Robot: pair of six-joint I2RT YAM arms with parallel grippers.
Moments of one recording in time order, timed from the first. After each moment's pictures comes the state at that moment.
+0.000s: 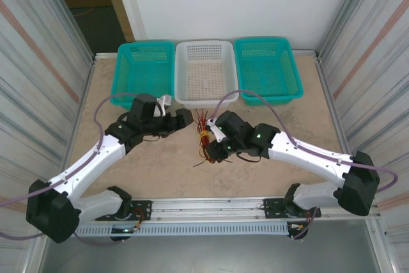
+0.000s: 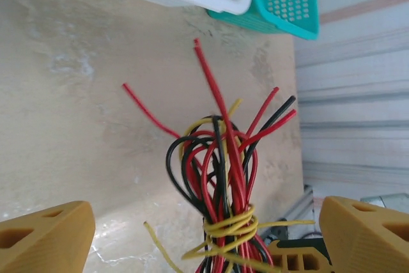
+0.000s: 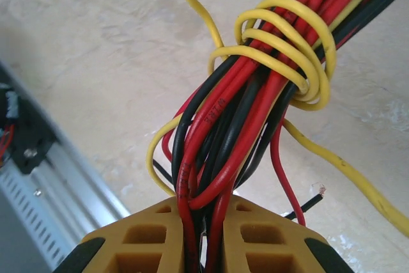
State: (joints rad) left arm -0.51 1.13 0.84 -0.36 0.47 -0.83; right arm 0.98 1.27 1.01 -0.66 -0.19 0.37
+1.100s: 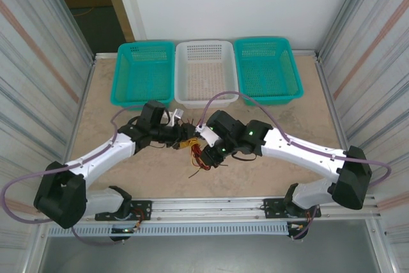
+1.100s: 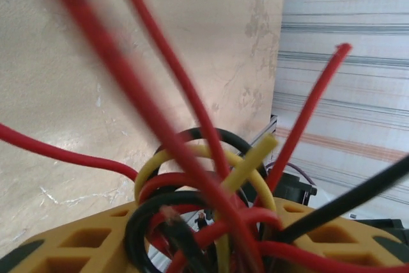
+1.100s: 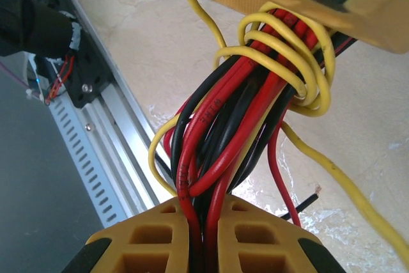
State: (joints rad) left arm -0.54 1.25 0.72 -0.21 0.74 -0.94; right arm 1.03 1.35 1.10 -0.73 -0.29 0.27
